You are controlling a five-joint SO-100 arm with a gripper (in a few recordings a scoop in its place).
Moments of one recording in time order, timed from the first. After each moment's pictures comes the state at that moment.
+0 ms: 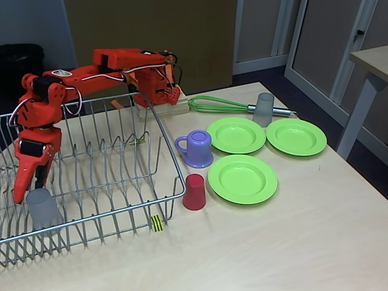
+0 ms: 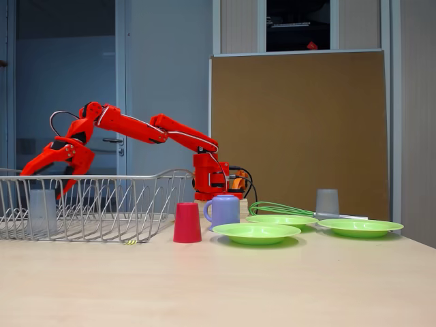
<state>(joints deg) 46.6 24.1 5.2 82.1 -29.4</state>
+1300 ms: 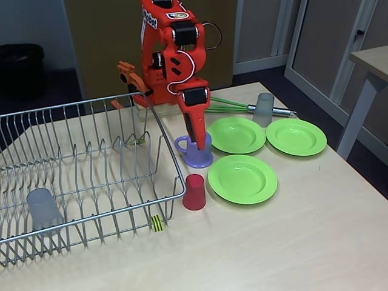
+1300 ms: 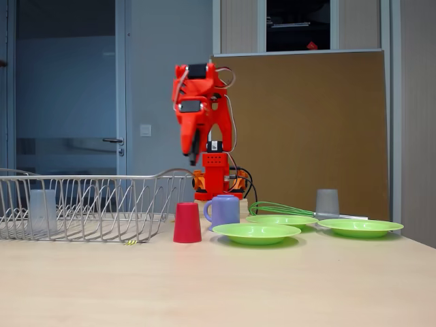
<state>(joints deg) -1.7 92.4 92.1 69.3 -1.7</state>
